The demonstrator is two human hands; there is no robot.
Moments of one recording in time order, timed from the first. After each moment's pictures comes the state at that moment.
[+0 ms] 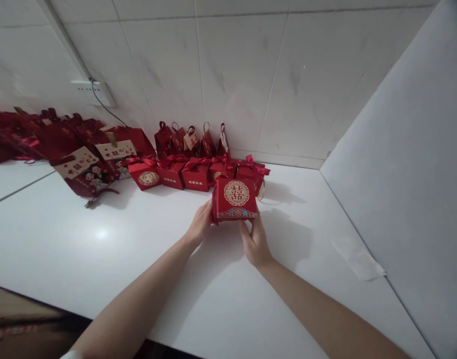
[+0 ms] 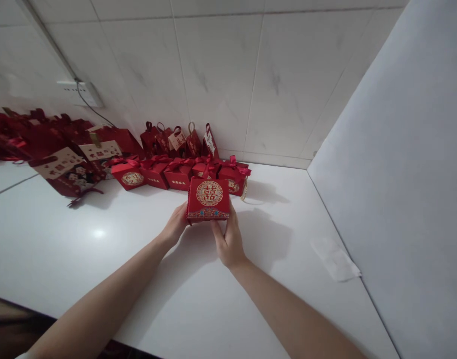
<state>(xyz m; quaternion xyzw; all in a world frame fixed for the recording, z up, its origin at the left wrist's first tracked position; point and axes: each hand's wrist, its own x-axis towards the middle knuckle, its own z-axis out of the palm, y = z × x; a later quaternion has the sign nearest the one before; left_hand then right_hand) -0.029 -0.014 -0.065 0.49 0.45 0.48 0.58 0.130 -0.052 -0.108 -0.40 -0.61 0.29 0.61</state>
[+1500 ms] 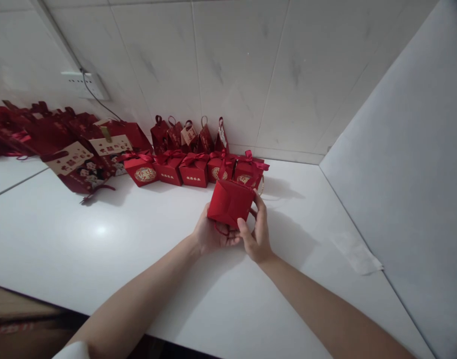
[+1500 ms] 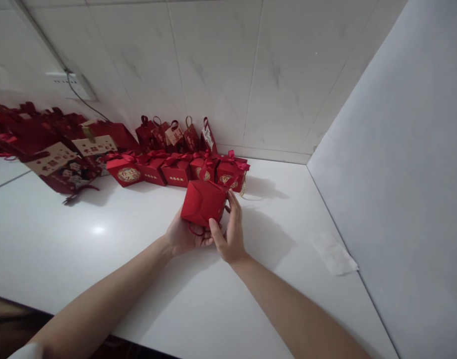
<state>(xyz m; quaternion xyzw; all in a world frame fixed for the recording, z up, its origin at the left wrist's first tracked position) -0.015 -0.031 -0.060 0.15 0.26 0.28 0.91 0.137 -0.055 -0.098 -0.40 -0.63 0.23 0.62</state>
